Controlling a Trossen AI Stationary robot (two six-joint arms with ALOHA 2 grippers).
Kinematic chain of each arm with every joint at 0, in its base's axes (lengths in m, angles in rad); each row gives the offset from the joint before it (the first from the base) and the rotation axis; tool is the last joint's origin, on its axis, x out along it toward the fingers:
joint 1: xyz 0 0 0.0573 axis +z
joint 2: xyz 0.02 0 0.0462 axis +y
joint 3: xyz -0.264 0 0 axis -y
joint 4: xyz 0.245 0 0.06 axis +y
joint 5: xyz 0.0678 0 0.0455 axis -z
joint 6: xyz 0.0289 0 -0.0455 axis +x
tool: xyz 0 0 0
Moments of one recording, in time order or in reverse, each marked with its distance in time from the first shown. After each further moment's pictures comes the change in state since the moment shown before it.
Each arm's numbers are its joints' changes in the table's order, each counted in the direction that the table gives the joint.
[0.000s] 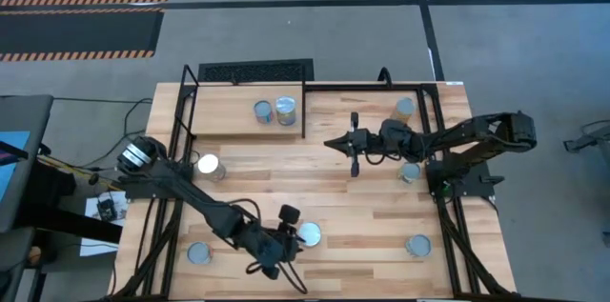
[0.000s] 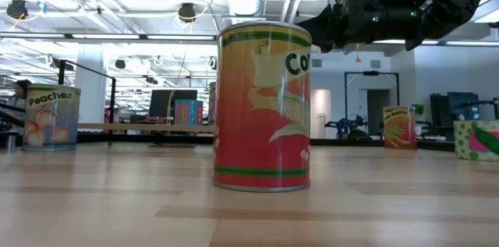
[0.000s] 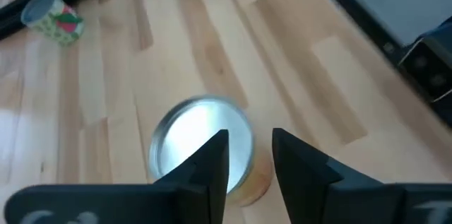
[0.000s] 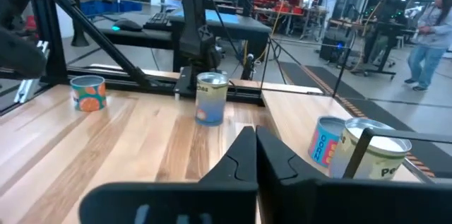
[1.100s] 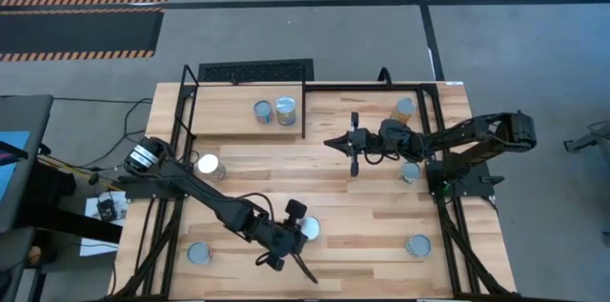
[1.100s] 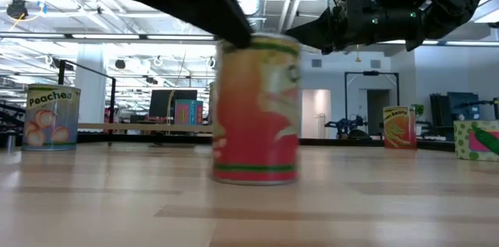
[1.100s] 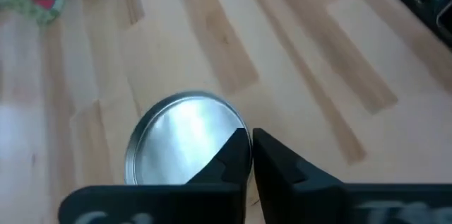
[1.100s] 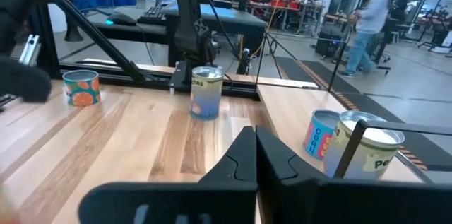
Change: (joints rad) left arm 0.067 0.026 -0.002 0.045 0.083 0.065; right arm -0.004 0.001 0.001 0.015 0.004 -0.004
